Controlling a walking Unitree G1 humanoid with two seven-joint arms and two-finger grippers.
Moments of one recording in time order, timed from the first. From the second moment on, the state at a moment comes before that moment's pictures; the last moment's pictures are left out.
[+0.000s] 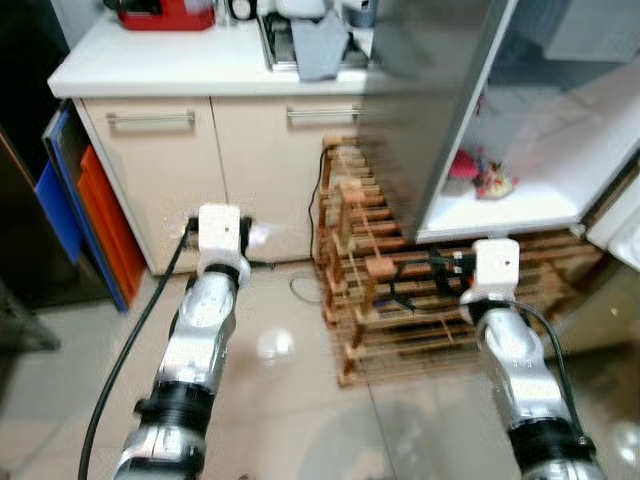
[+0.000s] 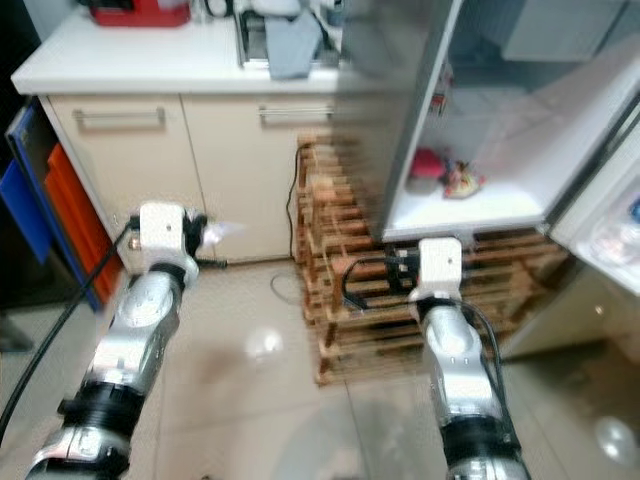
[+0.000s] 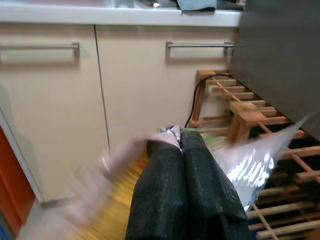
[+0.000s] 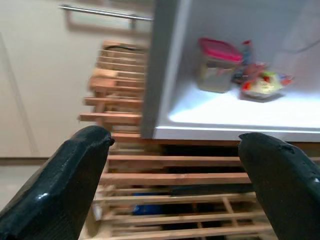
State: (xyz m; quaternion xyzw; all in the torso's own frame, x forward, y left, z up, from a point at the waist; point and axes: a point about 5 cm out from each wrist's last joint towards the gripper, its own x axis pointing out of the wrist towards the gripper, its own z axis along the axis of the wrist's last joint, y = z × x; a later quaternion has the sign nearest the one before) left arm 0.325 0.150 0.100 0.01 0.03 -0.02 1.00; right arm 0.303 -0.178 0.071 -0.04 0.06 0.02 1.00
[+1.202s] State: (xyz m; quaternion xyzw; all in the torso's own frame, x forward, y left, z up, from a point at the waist) left arm 0.334 0.109 0.117 0.05 -0.03 -0.12 0.99; right arm 0.292 -0.188 0.057 -0.05 0.09 0.02 0.99
